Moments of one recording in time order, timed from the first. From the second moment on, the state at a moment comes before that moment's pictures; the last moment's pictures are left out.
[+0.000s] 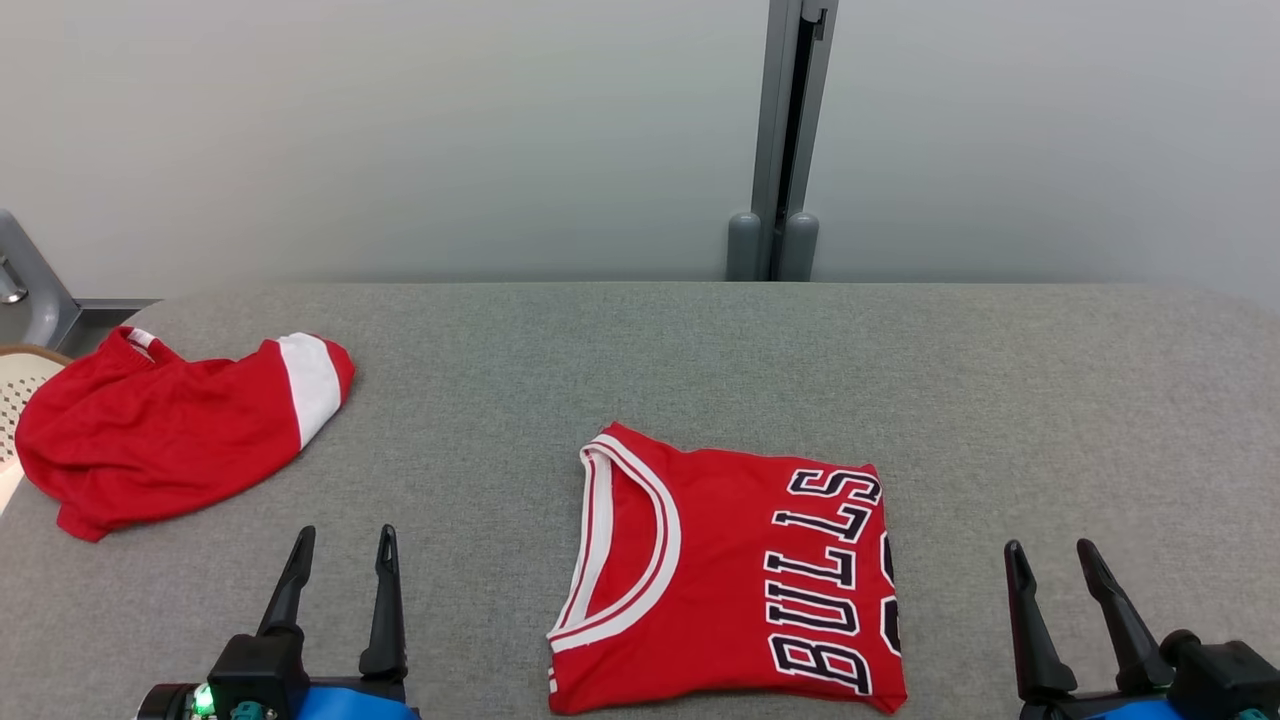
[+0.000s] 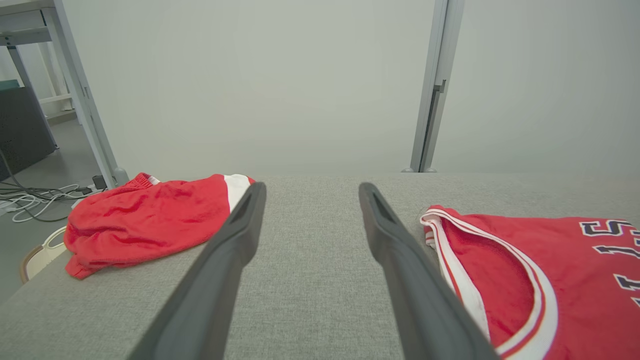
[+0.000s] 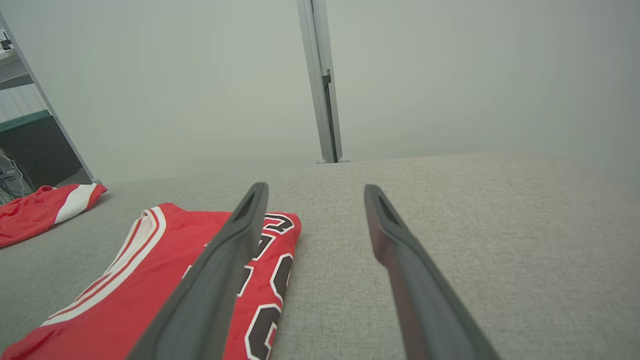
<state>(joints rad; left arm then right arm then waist) 0.03 0.05 -0.01 0.25 -0.05 -0.09 -0.26 0.09 -0.09 -0.02 0.15 0.24 0.13 -0.26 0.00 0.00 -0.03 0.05</state>
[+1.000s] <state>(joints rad) 0.02 0.06 -0.02 0.26 -0.06 -0.09 -0.26 0.10 -0.07 -0.04 0.17 0.20 0.13 -0.26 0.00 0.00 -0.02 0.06</state>
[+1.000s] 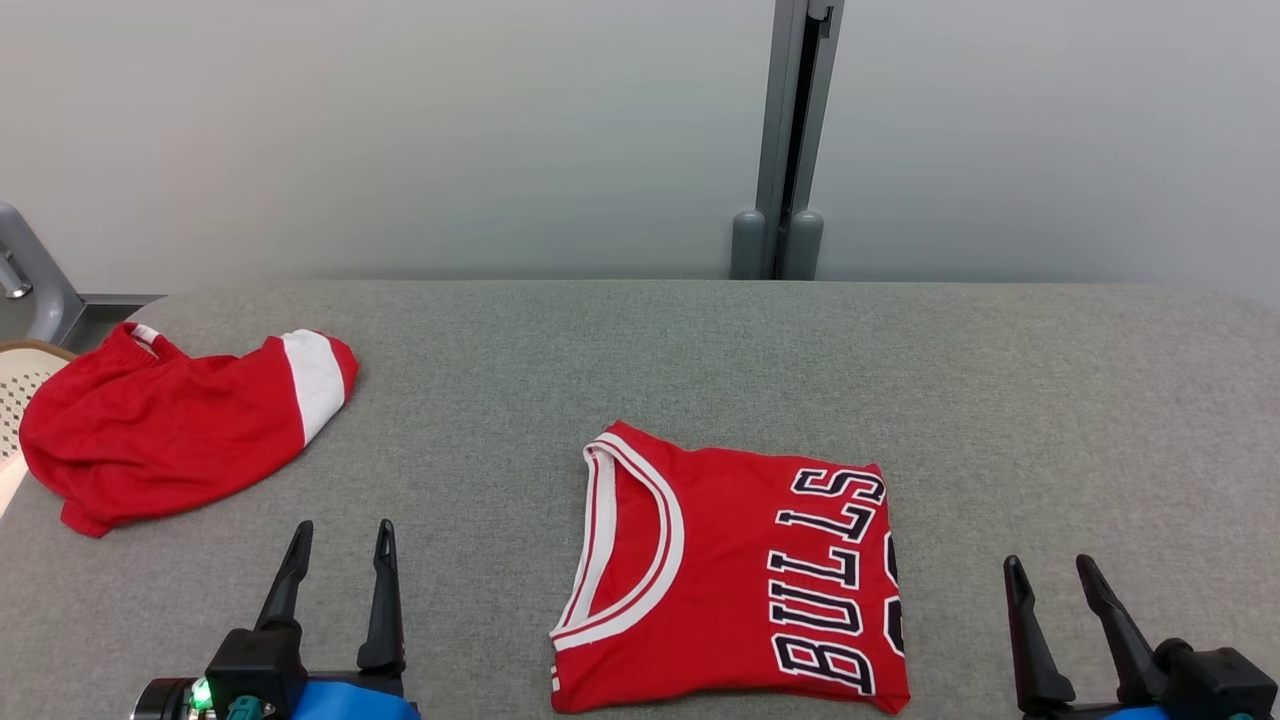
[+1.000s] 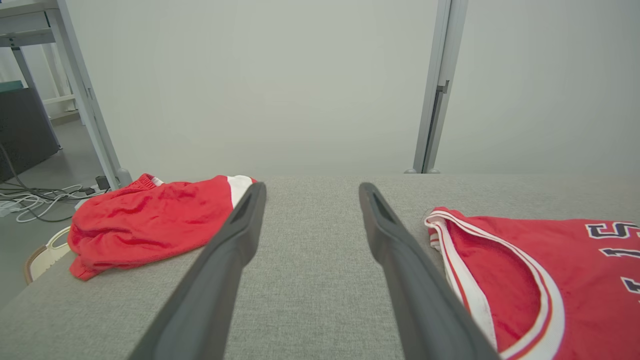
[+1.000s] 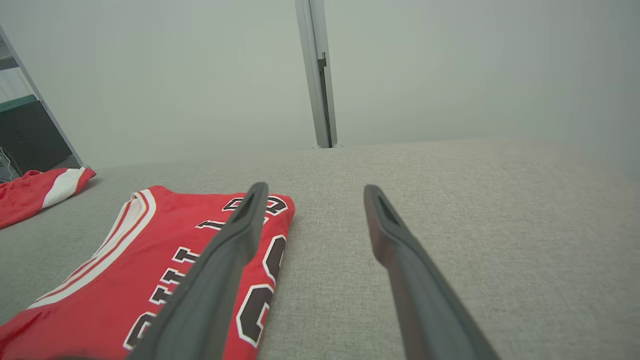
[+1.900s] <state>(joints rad) -0.06 0.05 -0.07 0.25 -0.10 -0.07 -0.26 -0.21 -0.13 0.07 0.51 0.21 0.13 -0.16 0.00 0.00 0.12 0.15</state>
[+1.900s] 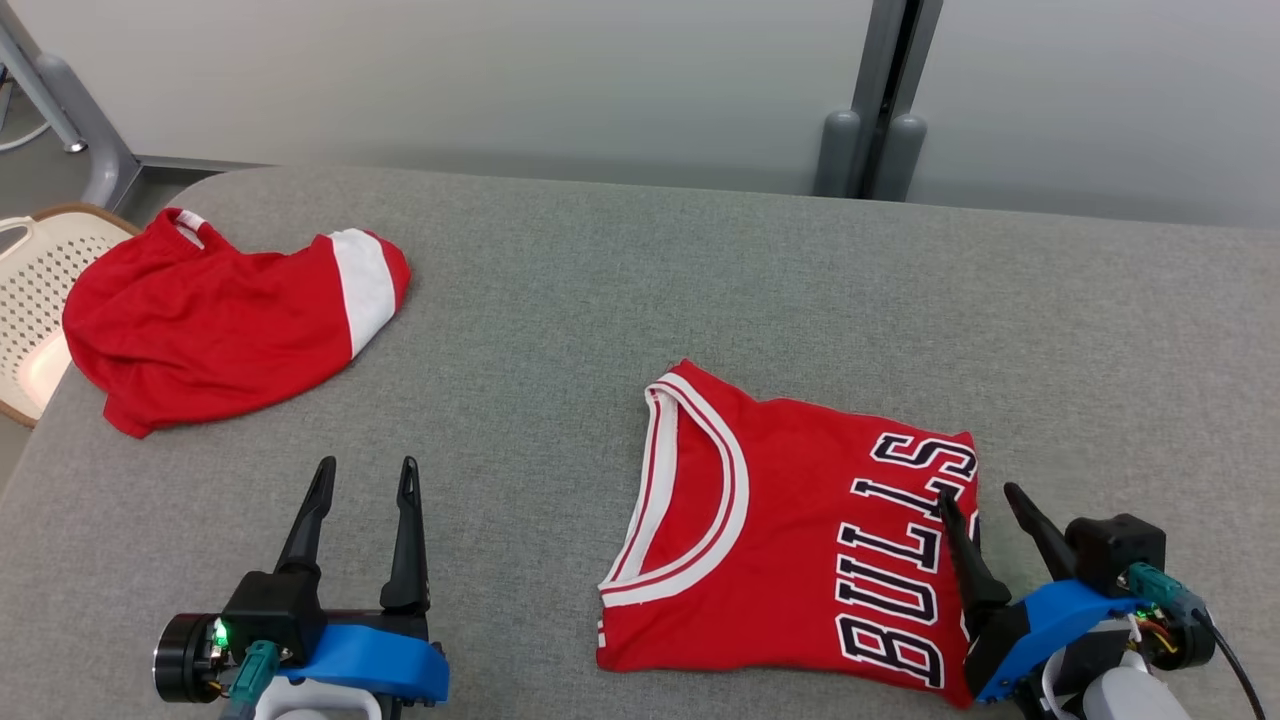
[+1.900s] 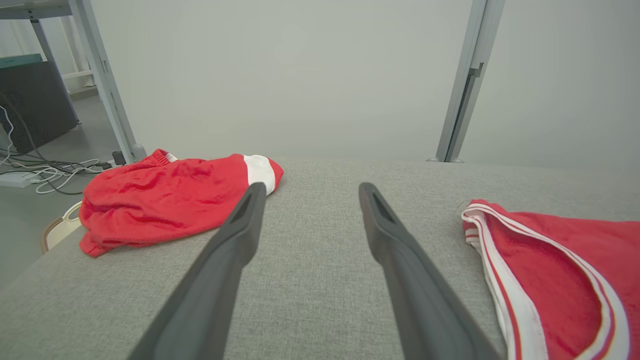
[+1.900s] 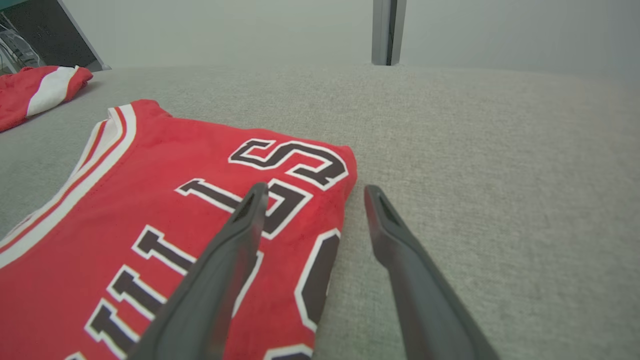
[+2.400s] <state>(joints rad) -0.09 0.05 -0.08 0.26 -0.11 -0.07 -0.26 -0.19 -0.10 0.16 0.65 0.28 0.13 -0.21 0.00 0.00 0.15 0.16</state>
